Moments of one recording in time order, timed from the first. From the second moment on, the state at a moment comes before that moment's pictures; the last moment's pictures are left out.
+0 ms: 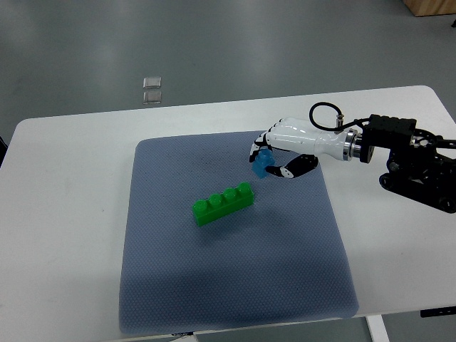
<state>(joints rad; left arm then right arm) 0.02 0.00 -0.09 -0.17 0.07 0.02 0.15 1.03 -0.51 0.08 1.12 -1.58 -0.16 0.47</state>
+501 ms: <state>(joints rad) 0.02 0.00 -0.09 -0.17 0.07 0.02 0.15 1.03 -0.49 0.08 1.24 -1.59 -0.20 0.42</state>
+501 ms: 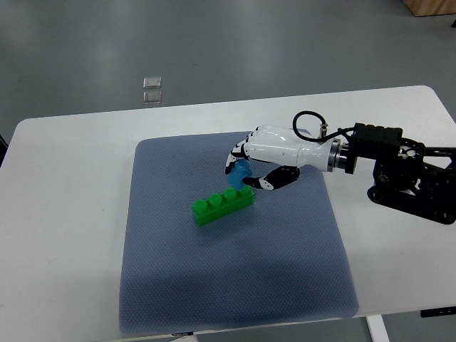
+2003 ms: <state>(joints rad) 0.02 0.00 -0.09 -0.17 0.07 0.02 0.15 1.03 -0.37 0.02 1.11 -1.66 -0.19 0.39</state>
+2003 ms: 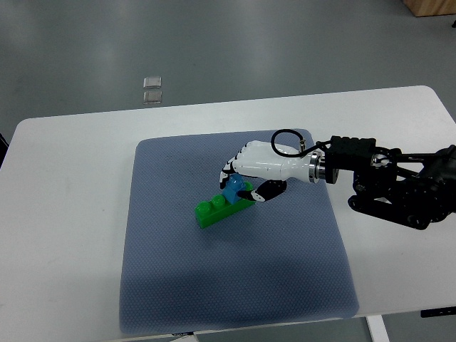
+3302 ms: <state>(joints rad) 0.02 0.00 -0.09 -0.17 0.07 0.02 0.15 1.03 -0.36 -0.02 1.11 -1.76 -0.19 0.39</state>
